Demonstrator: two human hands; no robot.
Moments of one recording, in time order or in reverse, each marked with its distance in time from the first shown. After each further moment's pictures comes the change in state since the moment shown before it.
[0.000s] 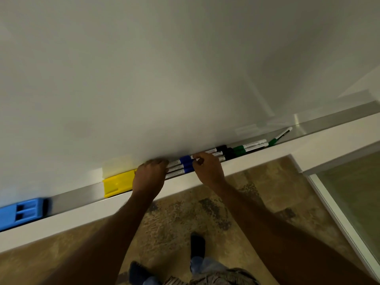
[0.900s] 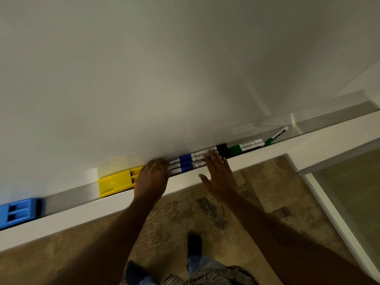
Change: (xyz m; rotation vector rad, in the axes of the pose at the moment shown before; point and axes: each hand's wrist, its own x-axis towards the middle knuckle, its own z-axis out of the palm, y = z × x) left_hand -0.005 0.013 0.025 -0.172 0.039 -0.006; right_hand -0.016 0.072 -0.019 -0.667 -0.057 -0.321
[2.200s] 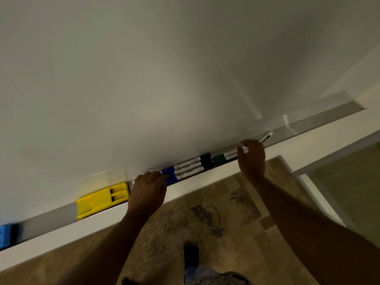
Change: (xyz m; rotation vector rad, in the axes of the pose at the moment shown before) left_hand 0.012 0.043 -0.013 -0.018 0.072 0.160; right_hand 0.038 0.135 -0.066 0.326 0.525 0.430
